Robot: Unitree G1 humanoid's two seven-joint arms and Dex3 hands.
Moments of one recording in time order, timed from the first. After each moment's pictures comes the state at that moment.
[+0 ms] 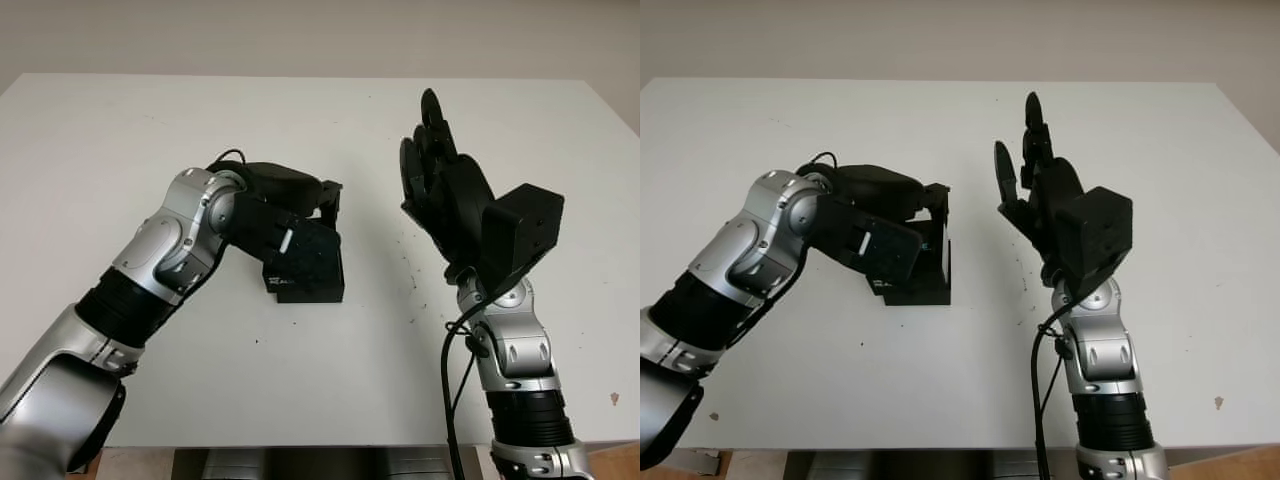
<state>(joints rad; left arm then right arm) -0.87 0.48 -0.48 0.14 0.73 0.11 -0.82 -0.40 -0.14 -0.03 -0.03 0.05 0.18 0.10</state>
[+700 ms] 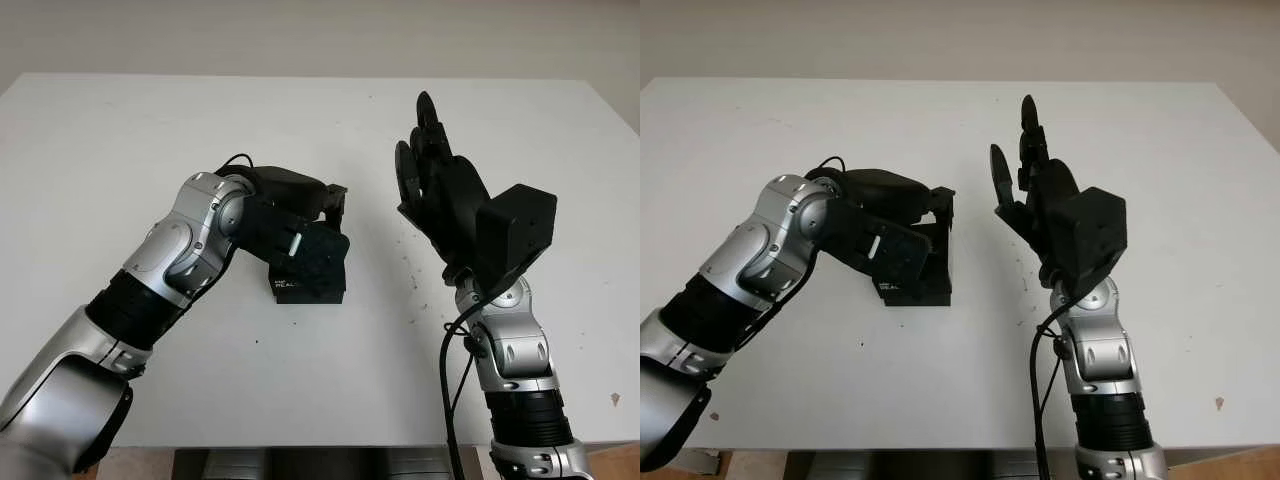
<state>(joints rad) -0.87 0.47 -0.50 0.14 0.75 0.12 -0.83 -0.40 -0.14 -0.02 -0.03 0.02 0.19 0.11</state>
